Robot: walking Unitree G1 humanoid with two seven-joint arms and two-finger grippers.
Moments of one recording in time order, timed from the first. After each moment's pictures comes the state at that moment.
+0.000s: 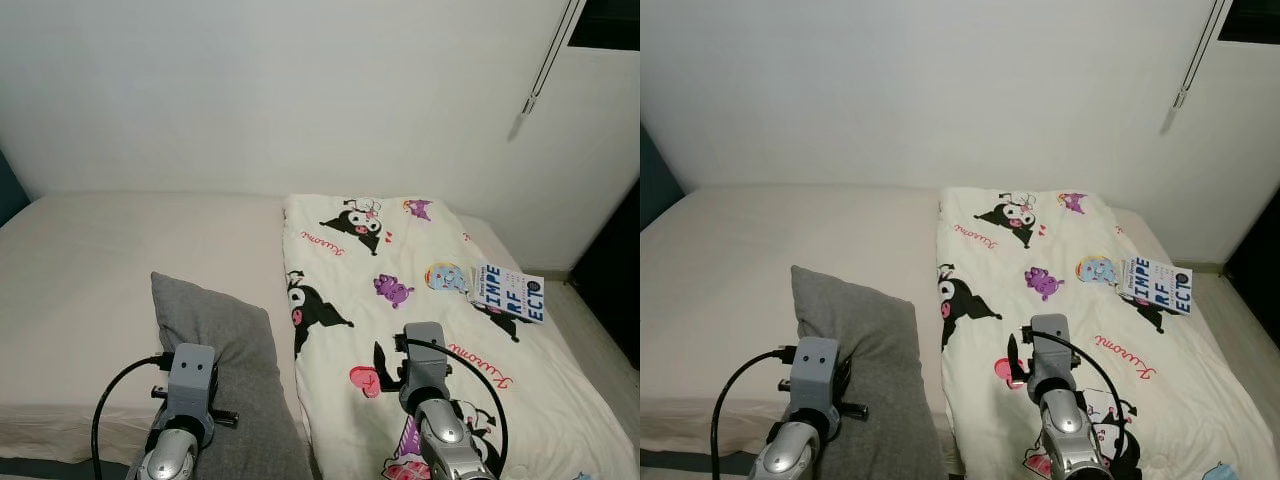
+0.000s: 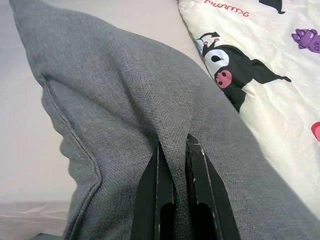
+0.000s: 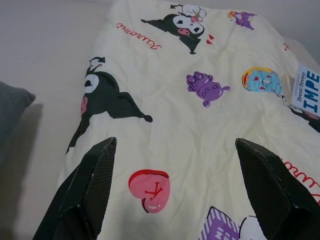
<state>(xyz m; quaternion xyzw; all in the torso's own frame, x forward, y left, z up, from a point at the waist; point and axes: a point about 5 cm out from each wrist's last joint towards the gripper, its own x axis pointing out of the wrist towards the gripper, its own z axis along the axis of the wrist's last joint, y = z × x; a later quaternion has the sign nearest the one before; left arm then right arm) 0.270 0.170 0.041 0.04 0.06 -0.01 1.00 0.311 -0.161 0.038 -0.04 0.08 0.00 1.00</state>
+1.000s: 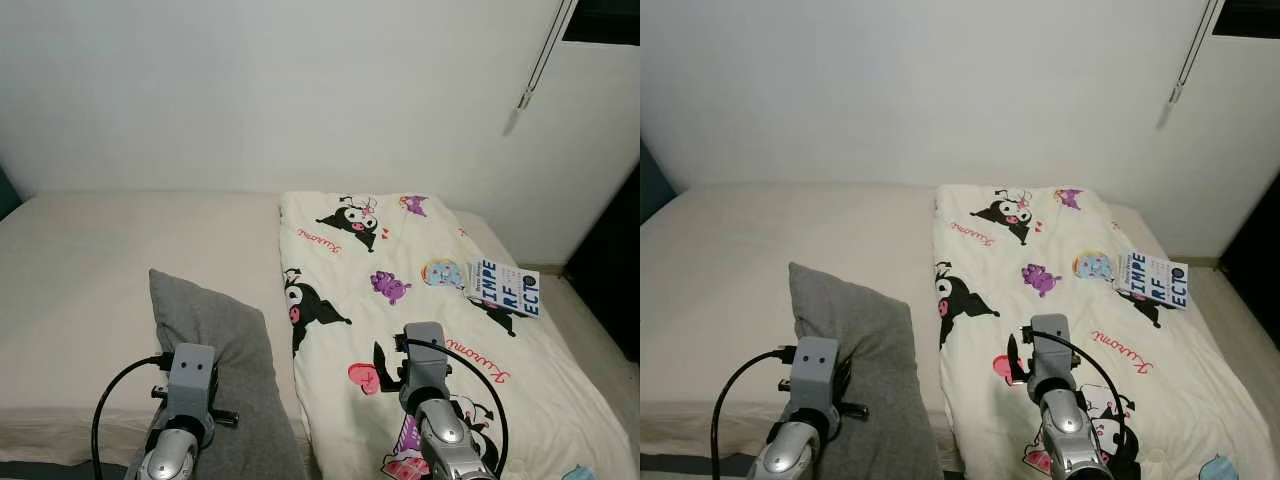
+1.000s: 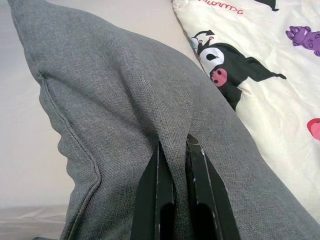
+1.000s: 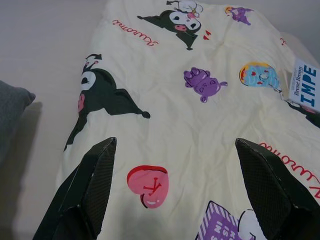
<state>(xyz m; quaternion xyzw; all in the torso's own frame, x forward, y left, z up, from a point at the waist) 0.270 0.170 0.042 0.04 0.06 -0.01 1.00 0.311 -0.161 0.038 -0.04 0.08 0.01 1.00</state>
